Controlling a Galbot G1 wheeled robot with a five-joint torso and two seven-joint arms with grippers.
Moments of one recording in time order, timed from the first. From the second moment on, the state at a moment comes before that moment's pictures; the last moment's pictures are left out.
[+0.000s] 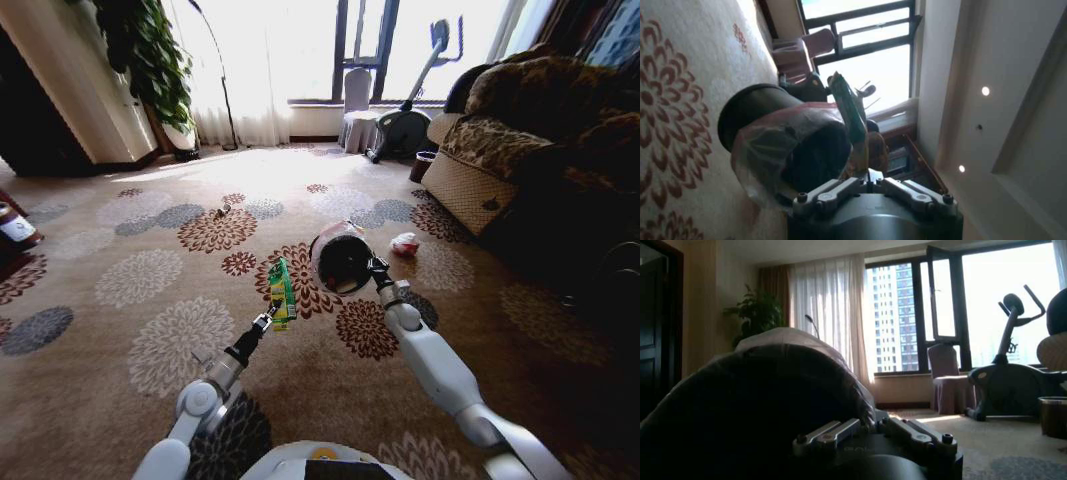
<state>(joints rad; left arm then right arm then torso) 1.52 -1.20 -0.46 -2.07 -1.58 0.25 0.29 -0.61 1.28 0.05 1.15 0.49 0.33 -0.02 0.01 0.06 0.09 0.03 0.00</state>
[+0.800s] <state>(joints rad) 1.23 -1.29 -0.29 -1.86 -1.77 0.24 0.14 -0.68 1.26 -0.06 1.33 0.50 0.33 -0.02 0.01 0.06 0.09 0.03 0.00</state>
